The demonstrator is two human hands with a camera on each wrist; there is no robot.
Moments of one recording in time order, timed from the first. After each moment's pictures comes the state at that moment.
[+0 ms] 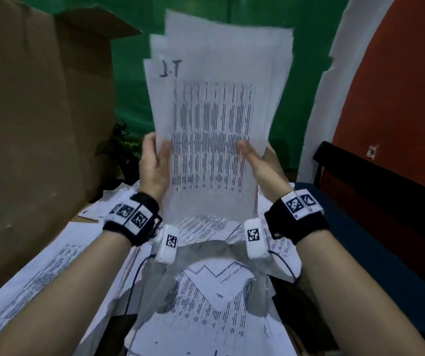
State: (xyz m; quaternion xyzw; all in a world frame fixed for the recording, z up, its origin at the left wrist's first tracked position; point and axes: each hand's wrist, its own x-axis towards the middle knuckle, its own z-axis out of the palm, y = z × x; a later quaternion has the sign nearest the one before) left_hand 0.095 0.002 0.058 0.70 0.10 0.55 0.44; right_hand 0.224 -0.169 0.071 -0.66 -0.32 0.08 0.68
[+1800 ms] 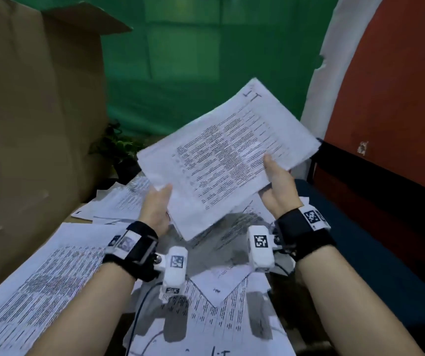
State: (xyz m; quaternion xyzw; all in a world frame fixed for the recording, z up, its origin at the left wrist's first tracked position) left_hand 0.108 0.018 -0.017 0.56 0.25 0.33 0.72; right_hand 0.248 -0.183 0.032 -0.41 -0.13 0.18 0.89
